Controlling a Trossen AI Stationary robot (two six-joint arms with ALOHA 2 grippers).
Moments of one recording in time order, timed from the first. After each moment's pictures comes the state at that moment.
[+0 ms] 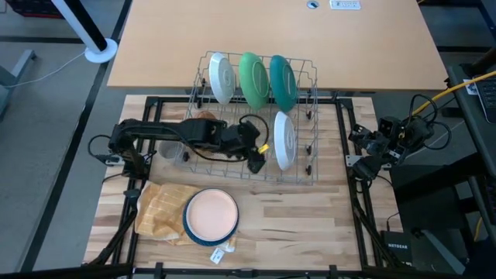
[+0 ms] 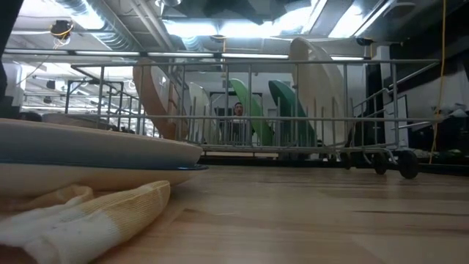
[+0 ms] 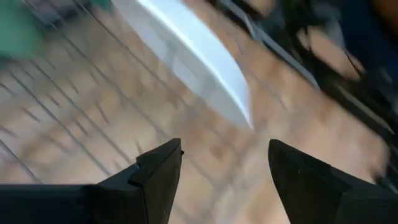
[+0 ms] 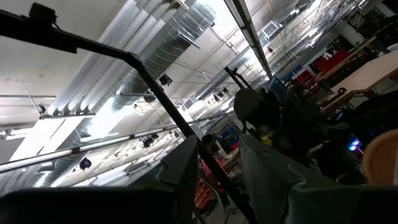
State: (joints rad) left arm -0.06 1.82 1.90 -0.87 -0.30 -0.67; right arm 0.67 0.11 0.51 0.19 0.48 0.44
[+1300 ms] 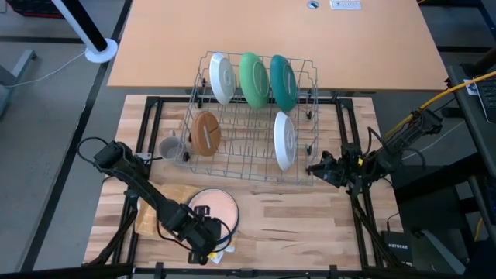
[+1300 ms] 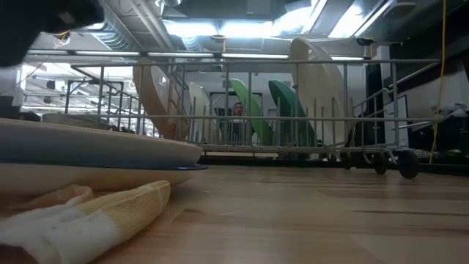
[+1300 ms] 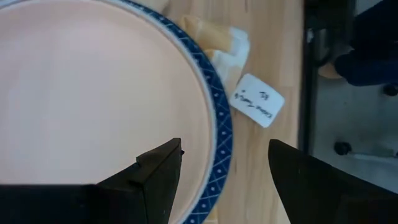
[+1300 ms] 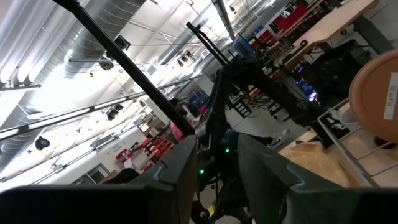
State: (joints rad) left arm -0.68 1.83 1.40 -0.79 -0.08 -0.70; right arm 0.67 0.71 0.51 0.53 0.56 0.61
